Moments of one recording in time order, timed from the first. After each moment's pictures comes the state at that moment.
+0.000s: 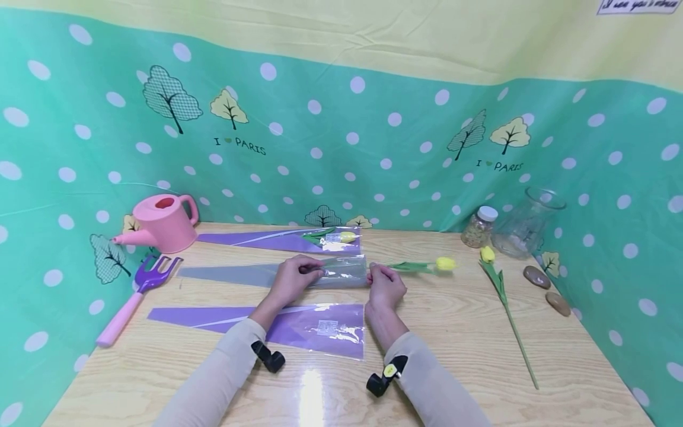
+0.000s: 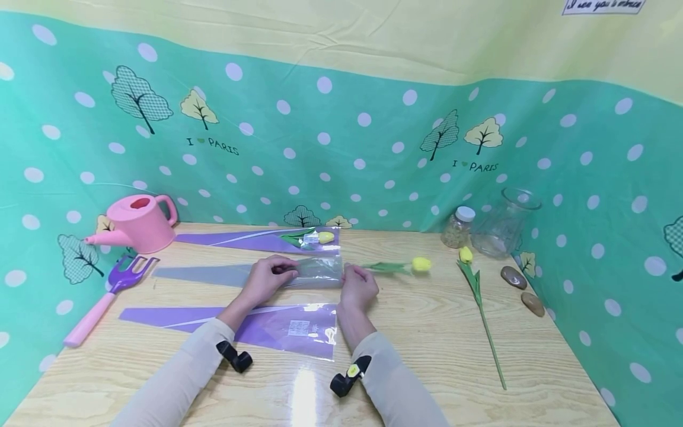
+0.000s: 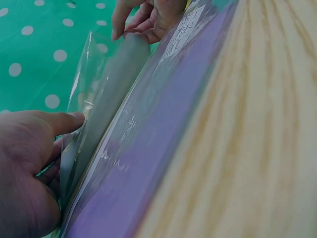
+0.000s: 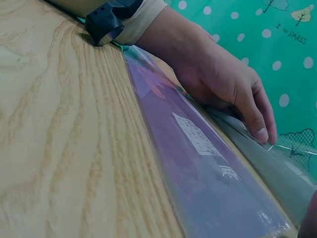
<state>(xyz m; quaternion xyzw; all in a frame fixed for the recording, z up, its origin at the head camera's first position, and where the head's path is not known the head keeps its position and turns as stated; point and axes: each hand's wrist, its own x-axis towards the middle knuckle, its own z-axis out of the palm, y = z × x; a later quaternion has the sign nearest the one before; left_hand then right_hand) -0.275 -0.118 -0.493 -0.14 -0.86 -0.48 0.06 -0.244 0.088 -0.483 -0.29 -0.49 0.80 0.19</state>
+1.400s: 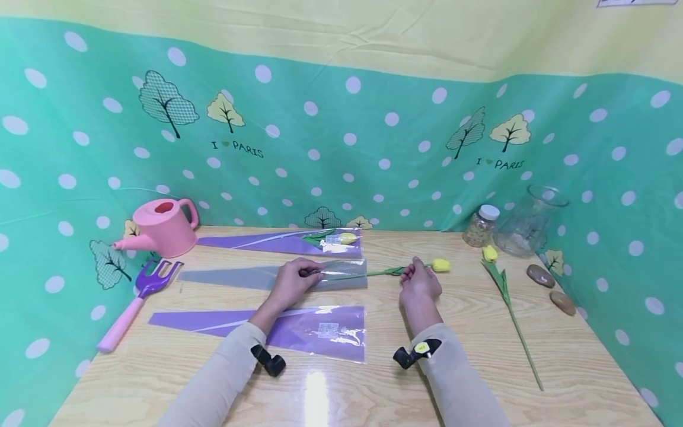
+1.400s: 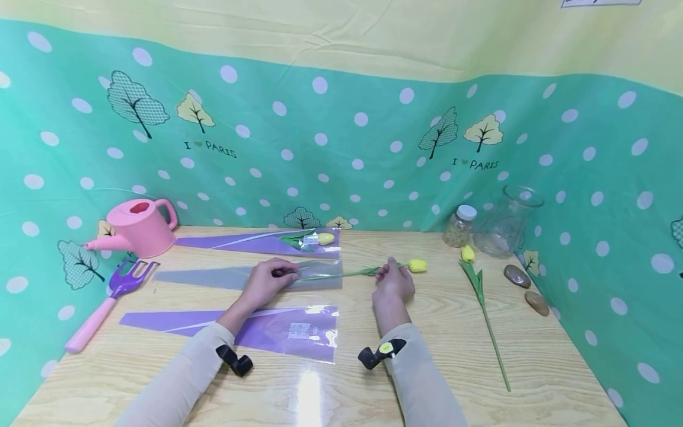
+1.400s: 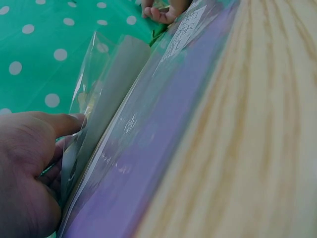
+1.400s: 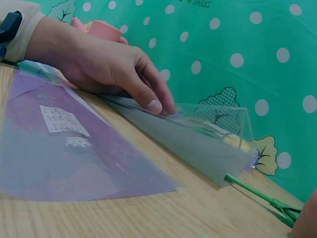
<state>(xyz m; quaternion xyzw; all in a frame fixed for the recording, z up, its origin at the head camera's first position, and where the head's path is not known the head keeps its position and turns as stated) -0.273 -0.117 -0.493 -0.14 -0.86 -0.48 0.06 -0.266 0.170 -0.472 -0.37 -0.36 0.84 0.16</state>
